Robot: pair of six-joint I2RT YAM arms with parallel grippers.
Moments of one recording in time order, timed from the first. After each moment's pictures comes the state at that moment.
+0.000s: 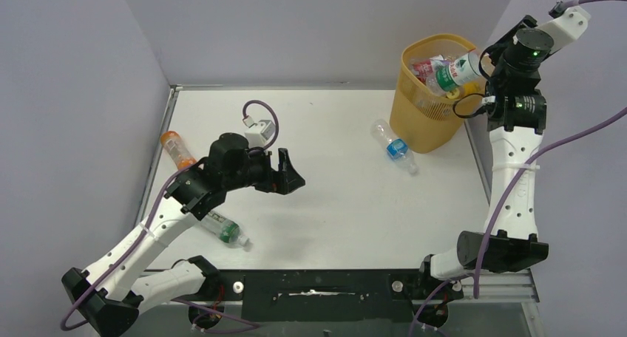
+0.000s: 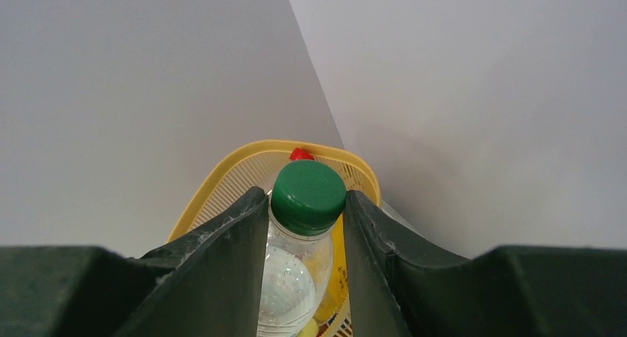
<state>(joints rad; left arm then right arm) -0.68 1.02 1.07 -0.58 0.22 -0.56 -0.14 1.45 1.90 -0.48 0.46 0.35</state>
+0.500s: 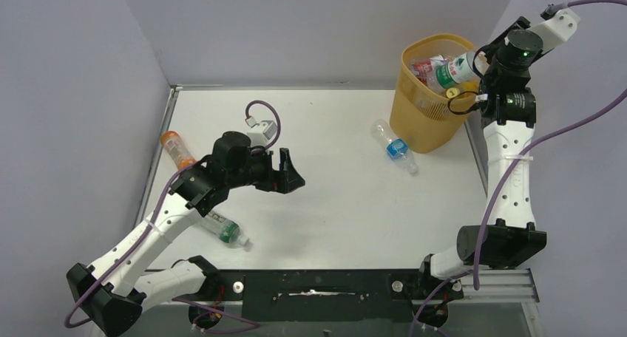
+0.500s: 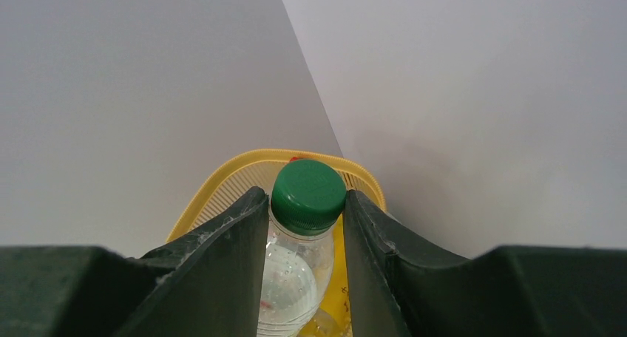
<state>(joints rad) -0.65 1.04 1.05 -0.57 0.24 -0.53 -0.14 1.48 1.84 -0.36 0.50 0.35</state>
